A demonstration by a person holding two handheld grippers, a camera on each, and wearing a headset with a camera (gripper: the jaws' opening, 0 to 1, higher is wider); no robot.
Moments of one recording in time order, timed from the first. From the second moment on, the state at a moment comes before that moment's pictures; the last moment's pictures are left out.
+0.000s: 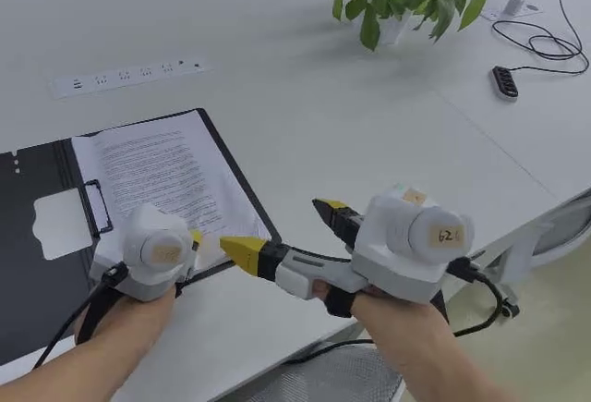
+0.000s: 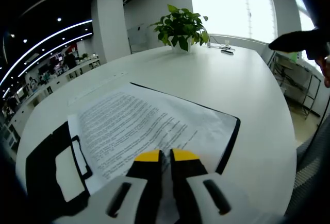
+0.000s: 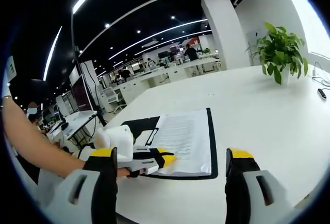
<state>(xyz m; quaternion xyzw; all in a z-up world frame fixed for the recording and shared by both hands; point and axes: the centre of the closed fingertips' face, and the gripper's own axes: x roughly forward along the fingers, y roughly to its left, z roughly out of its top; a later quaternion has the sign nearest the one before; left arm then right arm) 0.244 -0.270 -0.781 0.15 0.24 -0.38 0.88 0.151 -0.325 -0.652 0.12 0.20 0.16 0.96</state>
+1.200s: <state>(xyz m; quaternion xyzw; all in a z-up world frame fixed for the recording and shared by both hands) 0.245 -0.269 -0.781 0.09 0.25 -0.36 0.90 0.197 -0.336 -0.768 0.14 0.34 0.12 0.92</state>
